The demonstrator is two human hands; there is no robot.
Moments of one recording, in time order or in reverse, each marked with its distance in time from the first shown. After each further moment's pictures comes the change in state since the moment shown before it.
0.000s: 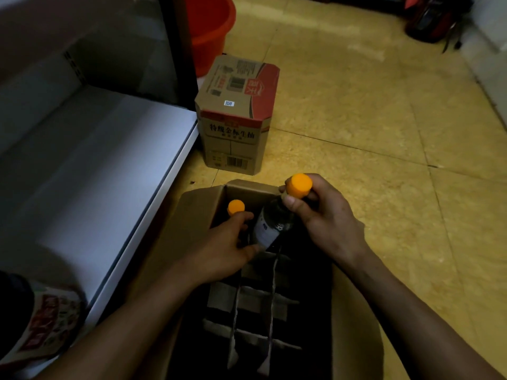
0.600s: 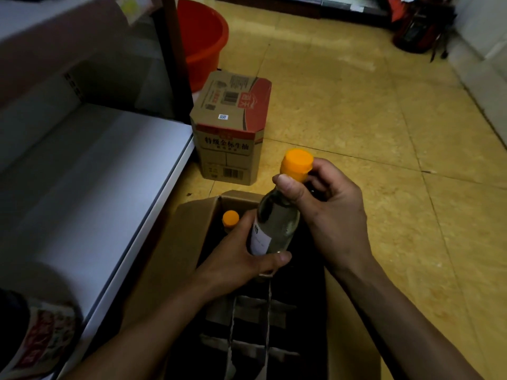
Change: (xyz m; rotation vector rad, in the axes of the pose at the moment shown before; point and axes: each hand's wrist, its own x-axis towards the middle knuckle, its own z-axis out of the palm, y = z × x) left_hand -0.001 0.027 0.019 -0.340 0.047 0.166; right_hand -0.013 -0.051 -0.011 0.517 0.157 -0.144
